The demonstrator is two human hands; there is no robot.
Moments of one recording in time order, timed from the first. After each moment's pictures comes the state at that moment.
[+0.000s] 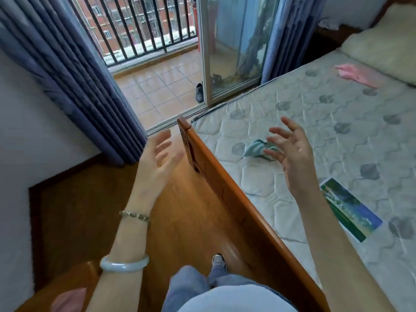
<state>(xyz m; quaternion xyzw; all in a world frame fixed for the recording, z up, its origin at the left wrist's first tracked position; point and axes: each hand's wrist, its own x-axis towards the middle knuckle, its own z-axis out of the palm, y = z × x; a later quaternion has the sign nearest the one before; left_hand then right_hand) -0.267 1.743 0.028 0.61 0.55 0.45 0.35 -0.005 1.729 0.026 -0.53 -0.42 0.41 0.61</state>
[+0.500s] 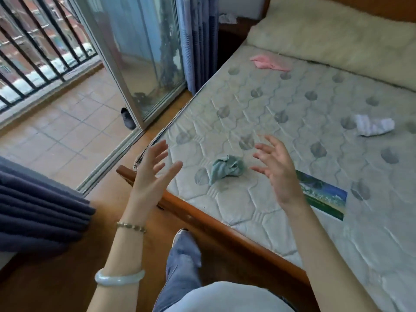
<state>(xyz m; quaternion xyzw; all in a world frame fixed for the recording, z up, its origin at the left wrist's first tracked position) -0.191 1.989 -0.006 0.70 0.40 0.32 0.51 0.030 1.855 0.002 -0.63 -0.27 0.34 0.64</state>
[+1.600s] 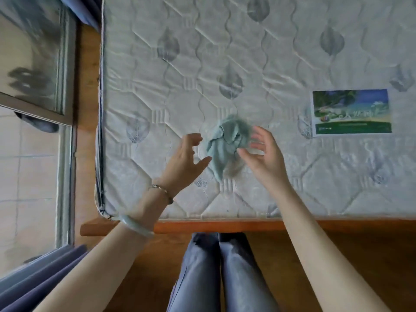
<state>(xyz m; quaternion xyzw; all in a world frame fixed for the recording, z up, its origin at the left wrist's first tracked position) 0.007 2.223 -0.269 0.89 0.19 -0.07 0.42 0.092 2.037 -0.250 -0.81 -0.03 0.24 0.54</state>
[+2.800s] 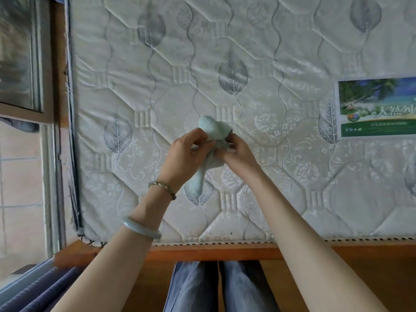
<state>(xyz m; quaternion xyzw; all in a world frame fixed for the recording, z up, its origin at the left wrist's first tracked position) 0.077 2.238 -0.341 0.87 0.22 -0.02 0.45 0.141 2.104 -0.375 -0.76 0.00 0.40 0.51</state>
